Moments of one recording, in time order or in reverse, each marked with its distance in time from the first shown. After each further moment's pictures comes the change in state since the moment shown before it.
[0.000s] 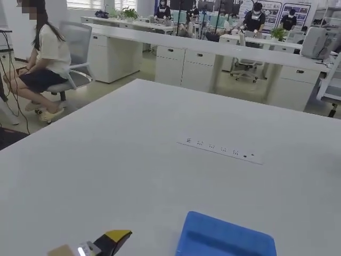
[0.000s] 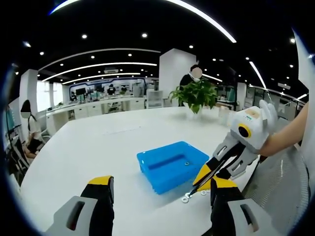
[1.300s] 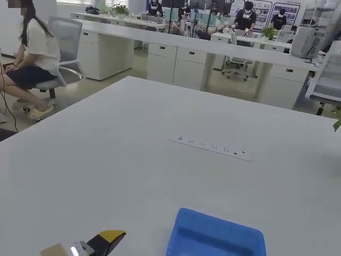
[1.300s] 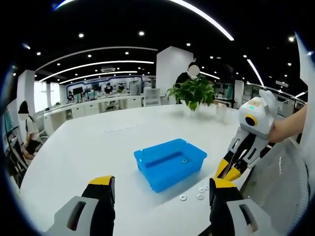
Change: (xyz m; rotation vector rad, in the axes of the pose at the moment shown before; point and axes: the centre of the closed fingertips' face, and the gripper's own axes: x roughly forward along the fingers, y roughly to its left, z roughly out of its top) left arm 0.001 -0.005 -0.003 0.014 0.023 -0.022; right arm -0.036 0.021 -0.019 0.269 0.062 0.064
